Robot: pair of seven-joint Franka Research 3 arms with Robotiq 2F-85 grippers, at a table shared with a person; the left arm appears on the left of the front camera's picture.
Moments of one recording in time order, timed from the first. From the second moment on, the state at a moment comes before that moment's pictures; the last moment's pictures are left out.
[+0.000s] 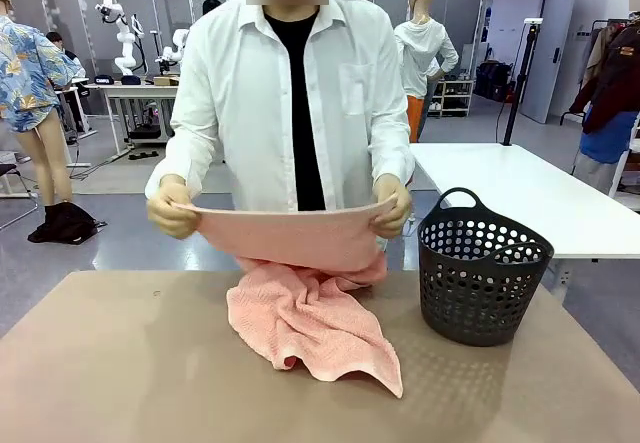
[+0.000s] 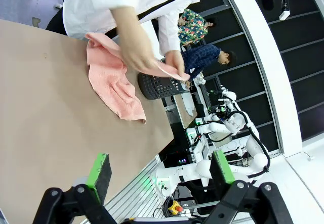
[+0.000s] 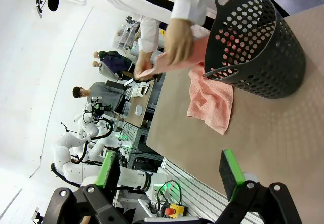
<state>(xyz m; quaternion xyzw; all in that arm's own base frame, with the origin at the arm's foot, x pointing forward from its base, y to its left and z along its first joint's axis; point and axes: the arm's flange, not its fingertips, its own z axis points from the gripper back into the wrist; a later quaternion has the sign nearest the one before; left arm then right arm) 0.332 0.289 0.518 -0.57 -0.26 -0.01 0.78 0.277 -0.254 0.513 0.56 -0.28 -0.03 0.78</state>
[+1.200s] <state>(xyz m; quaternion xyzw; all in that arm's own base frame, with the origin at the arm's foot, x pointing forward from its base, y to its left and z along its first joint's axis) 0.332 0.289 0.518 -0.57 -0.26 -0.01 0.78 0.277 -0.254 0.513 0.56 -0.28 -0.03 0.78</state>
